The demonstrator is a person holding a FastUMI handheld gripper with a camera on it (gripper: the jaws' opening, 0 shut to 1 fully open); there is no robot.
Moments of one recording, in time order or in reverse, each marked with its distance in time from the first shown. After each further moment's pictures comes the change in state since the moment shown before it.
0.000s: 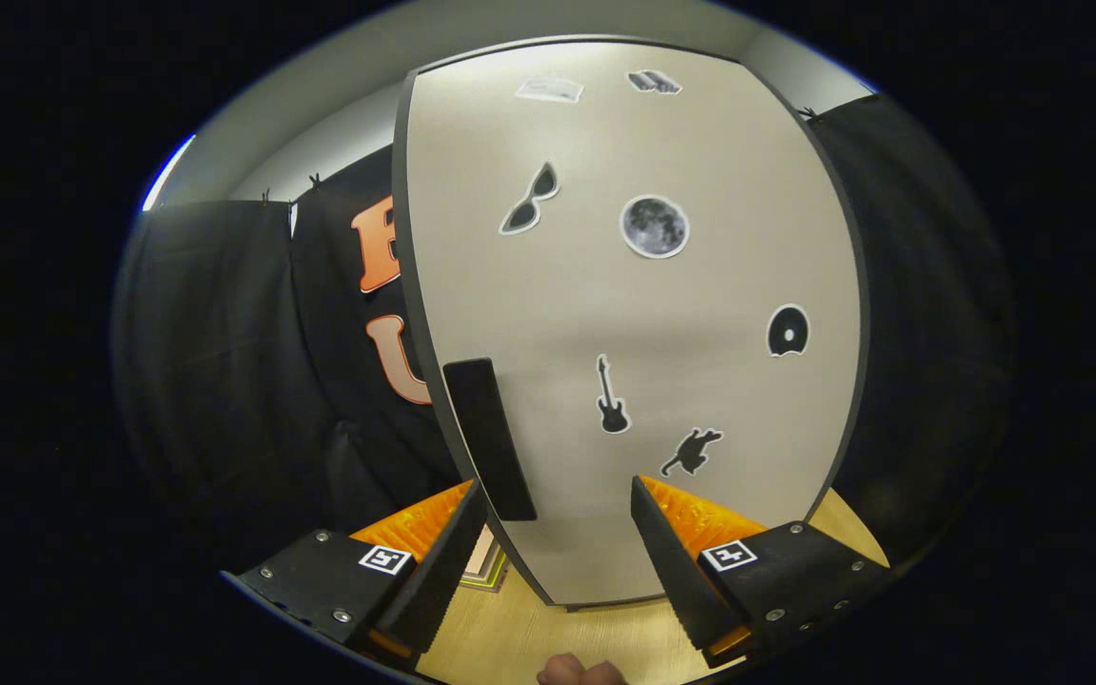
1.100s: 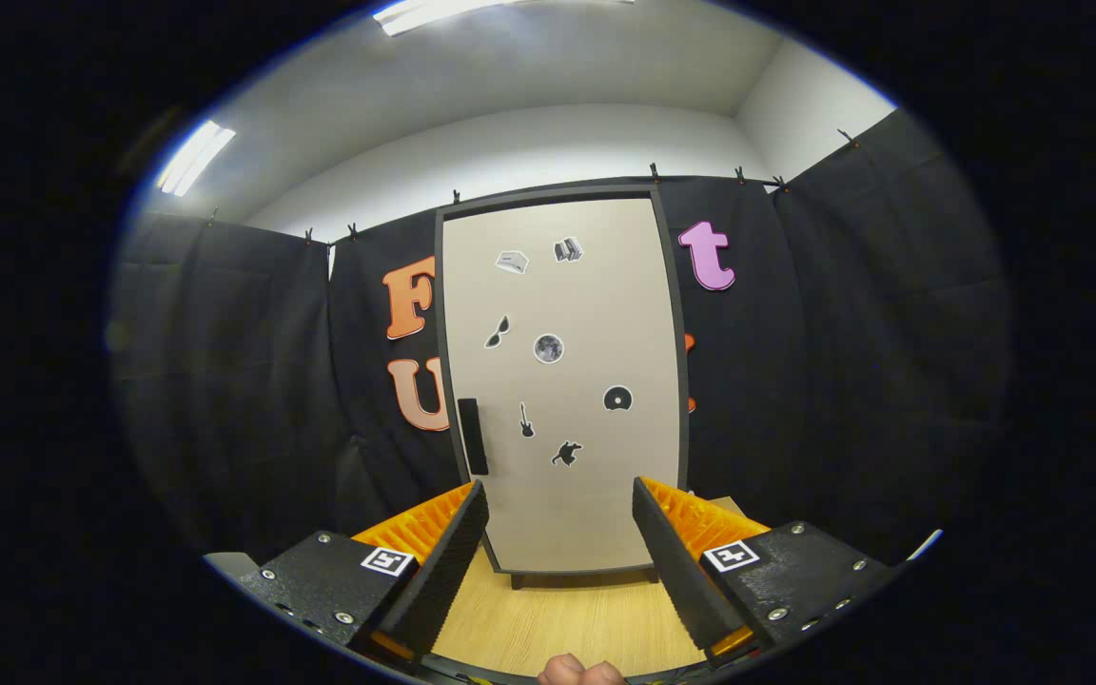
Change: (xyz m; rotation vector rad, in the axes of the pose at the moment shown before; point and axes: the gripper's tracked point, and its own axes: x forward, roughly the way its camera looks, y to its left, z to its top) arm -0.226 -0.068 0.036 -0.081 -0.168 -0.030
